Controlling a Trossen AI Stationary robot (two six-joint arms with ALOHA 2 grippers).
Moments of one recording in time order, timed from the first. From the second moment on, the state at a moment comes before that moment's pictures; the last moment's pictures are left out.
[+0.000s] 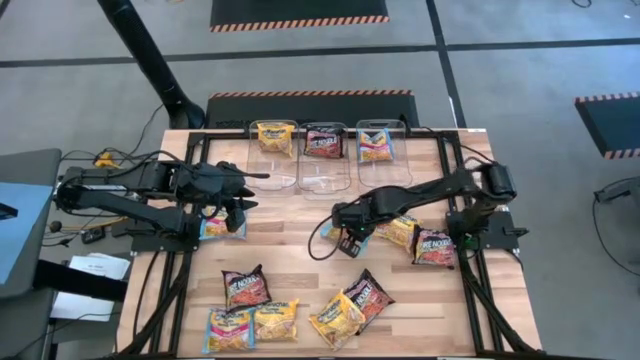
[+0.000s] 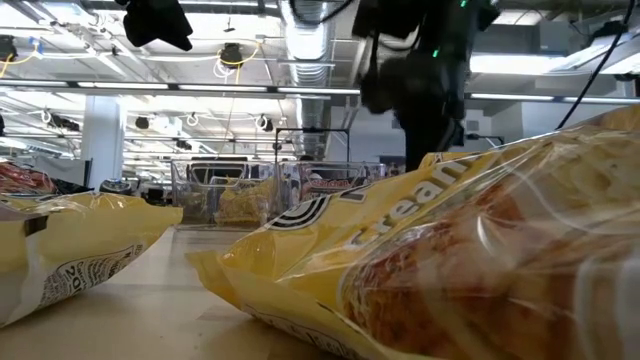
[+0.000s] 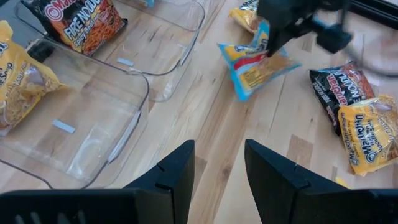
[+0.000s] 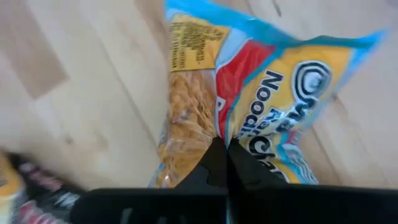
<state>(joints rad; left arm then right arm) -0.04 0.92 1.04 -0.81 -0.25 -0.41 0.07 1.75 1.23 -0.73 0.00 0.60</state>
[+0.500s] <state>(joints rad) -0.04 0.92 1.04 -0.81 -0.25 -0.41 0.18 1.52 1.23 -0.73 0.22 0.63</state>
